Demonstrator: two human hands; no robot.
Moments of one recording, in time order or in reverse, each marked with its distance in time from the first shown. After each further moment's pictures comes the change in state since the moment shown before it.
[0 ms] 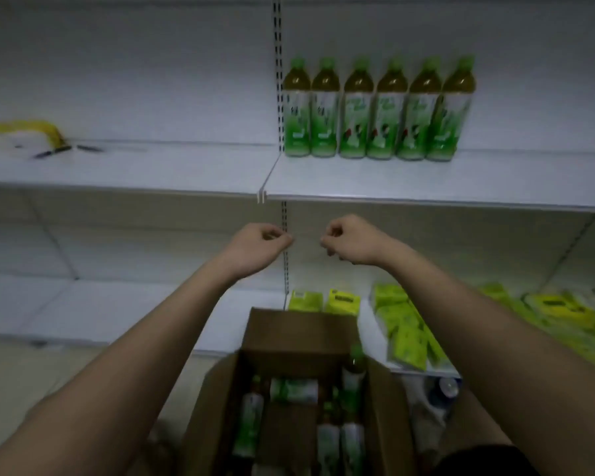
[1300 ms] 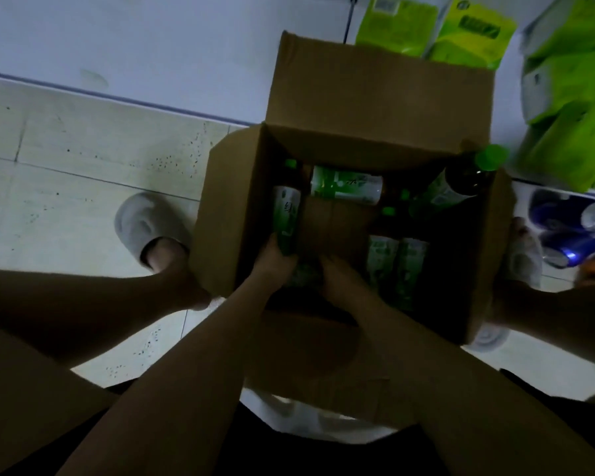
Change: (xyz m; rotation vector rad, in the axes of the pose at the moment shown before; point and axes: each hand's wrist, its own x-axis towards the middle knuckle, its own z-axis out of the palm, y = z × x) left_hand -0.059 -0.397 0.255 -0.148 -0.350 -0.923; right_hand -0.073 0.224 0.476 -0.043 -0.893 0.341
